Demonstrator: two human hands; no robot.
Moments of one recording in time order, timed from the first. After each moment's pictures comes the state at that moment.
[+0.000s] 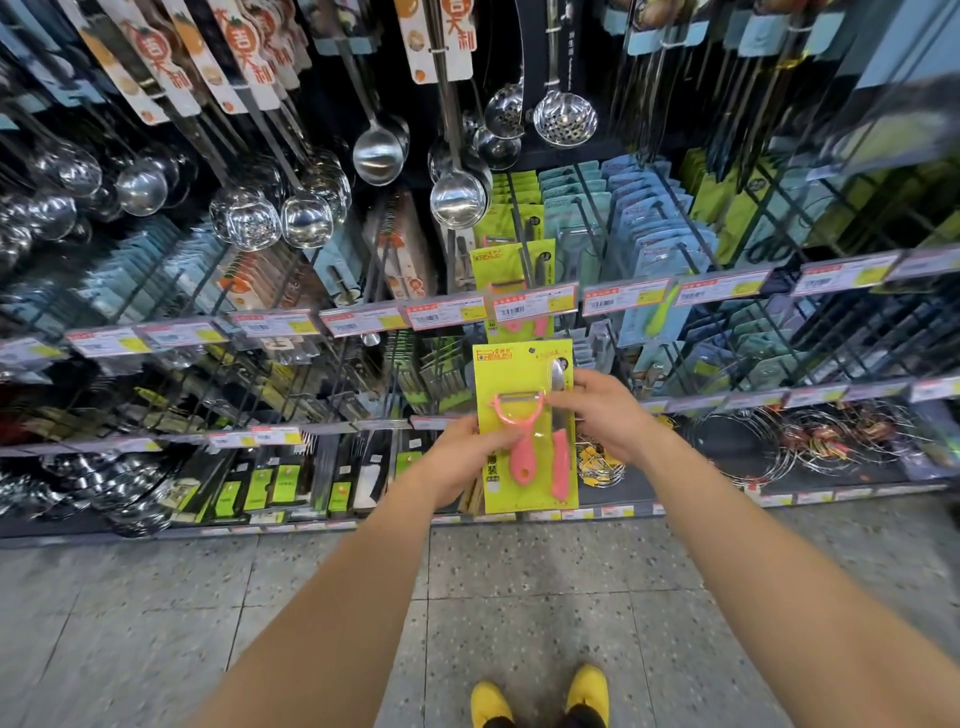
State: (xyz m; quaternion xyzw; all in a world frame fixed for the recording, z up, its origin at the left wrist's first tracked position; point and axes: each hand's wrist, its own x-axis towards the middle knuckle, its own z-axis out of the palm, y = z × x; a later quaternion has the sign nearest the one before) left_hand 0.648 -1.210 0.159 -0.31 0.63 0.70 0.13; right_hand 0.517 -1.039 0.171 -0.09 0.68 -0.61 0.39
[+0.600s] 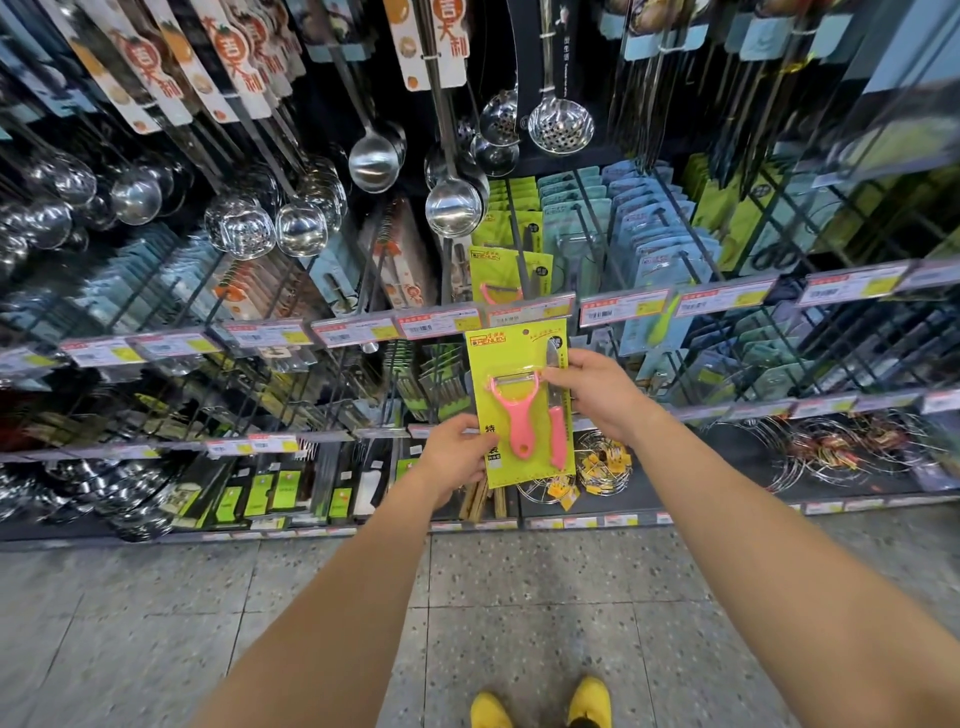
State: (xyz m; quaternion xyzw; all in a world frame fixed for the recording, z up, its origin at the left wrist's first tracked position) left_hand 0.633 -1.221 0.139 -0.37 0.65 0.65 0.10; right_hand 0.483 -1.059 0.177 -0.09 0.67 -0.62 0.39
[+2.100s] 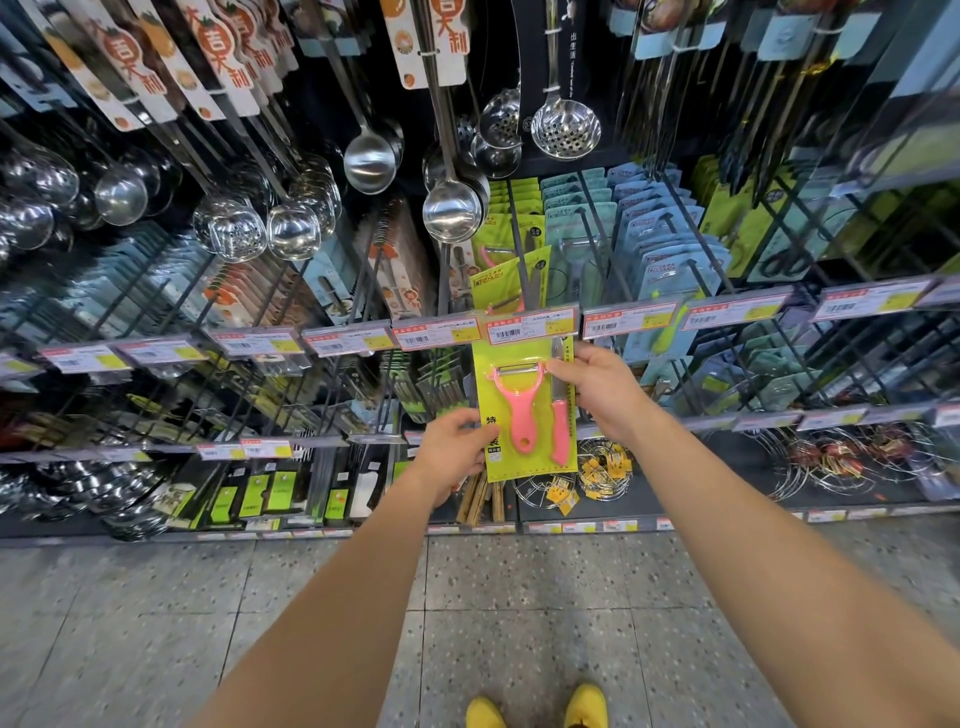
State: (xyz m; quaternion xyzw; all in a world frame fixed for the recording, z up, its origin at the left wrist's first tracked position) left_hand 0.612 -1.227 0.139 -0.37 0.63 0.68 0.06; right_hand 0.465 -1.069 0.176 -0.08 0.64 -0.67 0.36
